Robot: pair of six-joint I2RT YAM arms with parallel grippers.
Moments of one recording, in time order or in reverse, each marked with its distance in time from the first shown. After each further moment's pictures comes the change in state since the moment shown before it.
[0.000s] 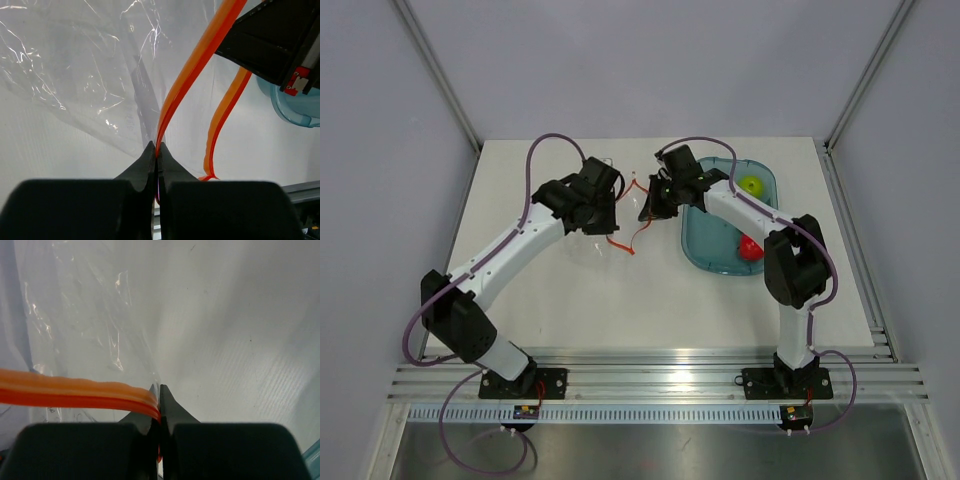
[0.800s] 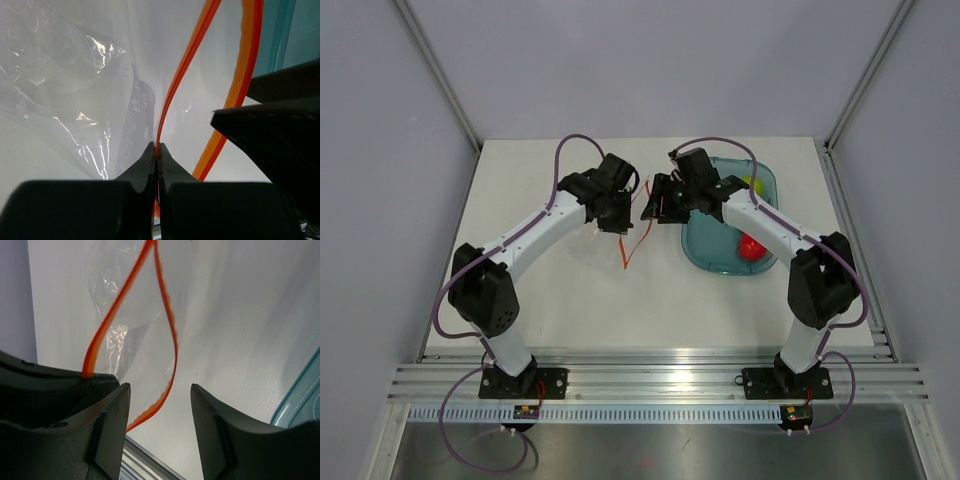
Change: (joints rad) left arm 0.013 0.186 0.065 0.071 0.116 0.048; right arm 0.000 -0.184 -0.157 0.011 0.056 0.017
